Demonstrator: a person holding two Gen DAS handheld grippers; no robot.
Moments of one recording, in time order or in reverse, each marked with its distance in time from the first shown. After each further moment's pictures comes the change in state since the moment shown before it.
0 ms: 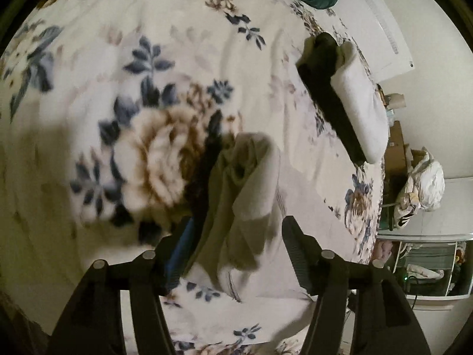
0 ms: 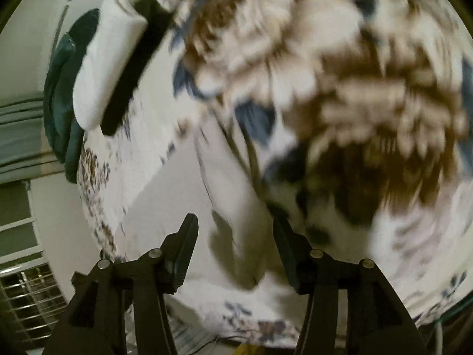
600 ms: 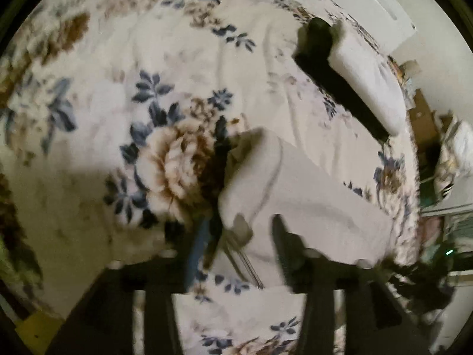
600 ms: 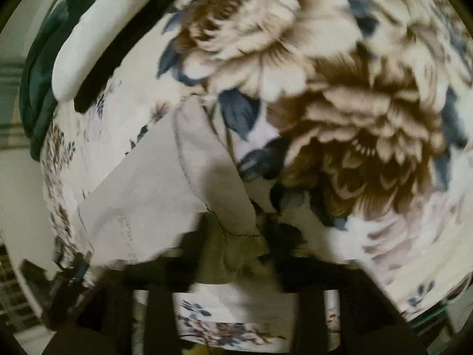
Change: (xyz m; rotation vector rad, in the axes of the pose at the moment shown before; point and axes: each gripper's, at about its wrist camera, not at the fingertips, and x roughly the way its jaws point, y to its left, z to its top) left arm -0.014 -0.044 -0.021 0.200 -0.054 0.262; right arm 0.007 0.028 -0.013 -0.157 -0.056 -0.253
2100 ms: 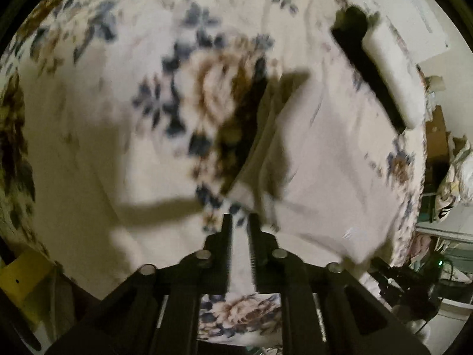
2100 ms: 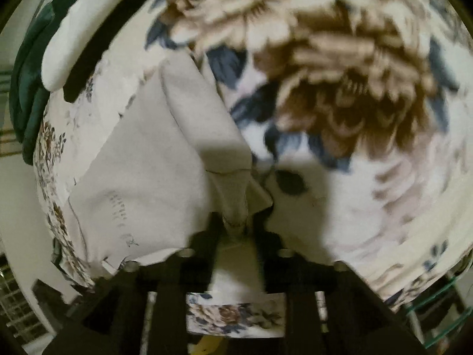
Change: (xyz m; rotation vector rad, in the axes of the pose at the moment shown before) left arm -0.005 0.030 -0.033 -0.194 0.132 -0.024; right arm 0.000 -0.013 -0.035 0.062 0.049 -0.025
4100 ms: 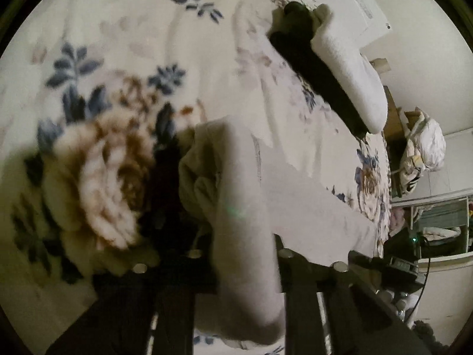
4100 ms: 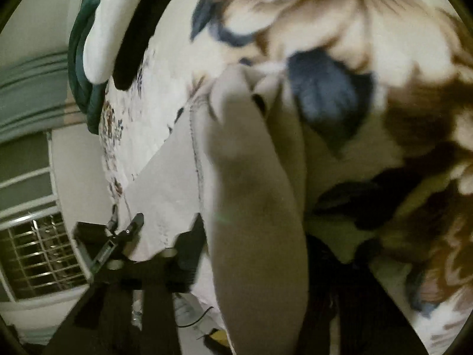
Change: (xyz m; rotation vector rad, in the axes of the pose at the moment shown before) left arm 0.072 -0.031 0.058 0.212 -0.063 -0.234; right arm 0.075 0.018 0.072 -0.127 0.163 0.412
